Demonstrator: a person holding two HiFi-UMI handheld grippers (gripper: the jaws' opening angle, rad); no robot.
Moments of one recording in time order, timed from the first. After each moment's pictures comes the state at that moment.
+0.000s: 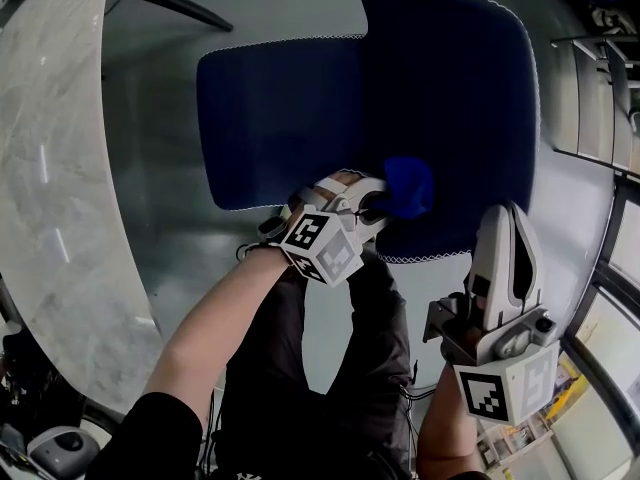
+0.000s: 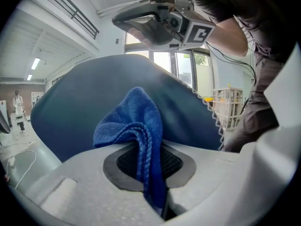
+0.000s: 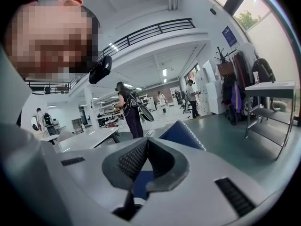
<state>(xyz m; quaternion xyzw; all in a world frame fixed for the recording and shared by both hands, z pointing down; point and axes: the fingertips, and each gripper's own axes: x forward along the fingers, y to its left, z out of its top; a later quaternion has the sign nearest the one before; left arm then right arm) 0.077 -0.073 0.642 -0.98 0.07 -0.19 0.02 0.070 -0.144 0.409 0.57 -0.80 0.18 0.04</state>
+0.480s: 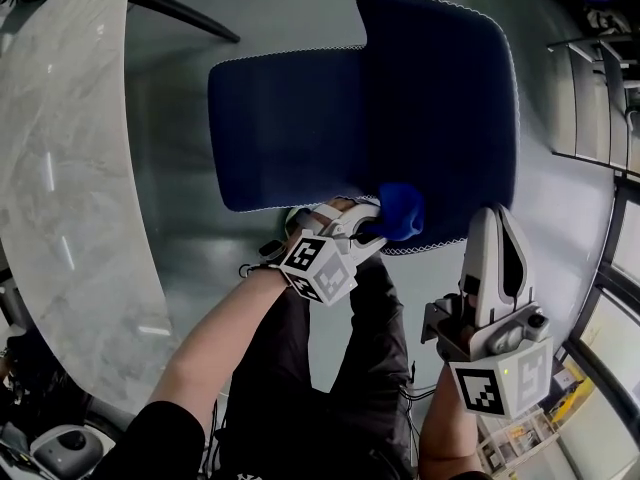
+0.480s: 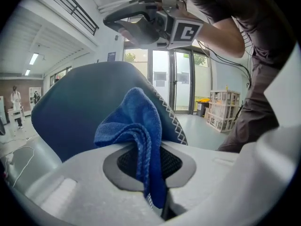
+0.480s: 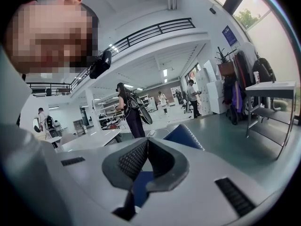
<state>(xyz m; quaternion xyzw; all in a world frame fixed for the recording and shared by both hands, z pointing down) 0.066 -0.027 0.623 -0.98 0.05 -0.20 0.00 0.065 -0.131 0.384 0.56 -0.80 0.18 0.04</state>
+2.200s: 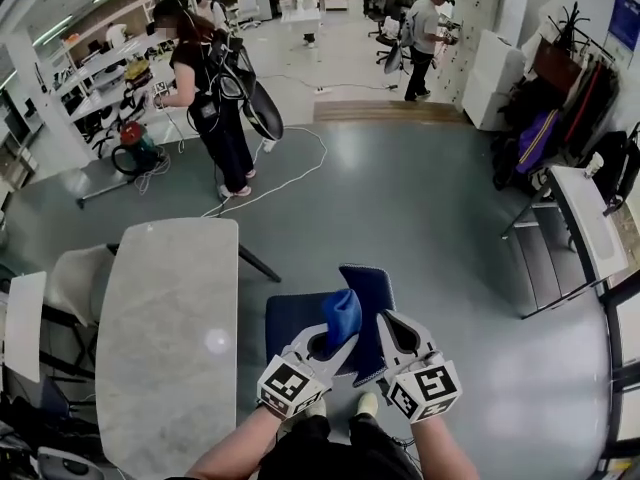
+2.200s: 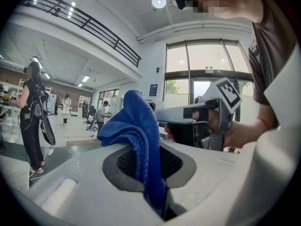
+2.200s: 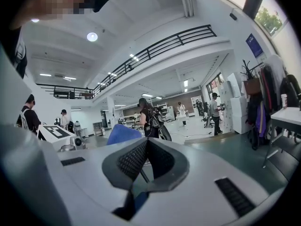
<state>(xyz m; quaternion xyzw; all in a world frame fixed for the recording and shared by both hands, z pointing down) 0.013 -0.102 0.168 -0.95 0.31 -0.07 -0.07 0.055 -0.127 0.127 0.47 -0.87 0.12 0.01</state>
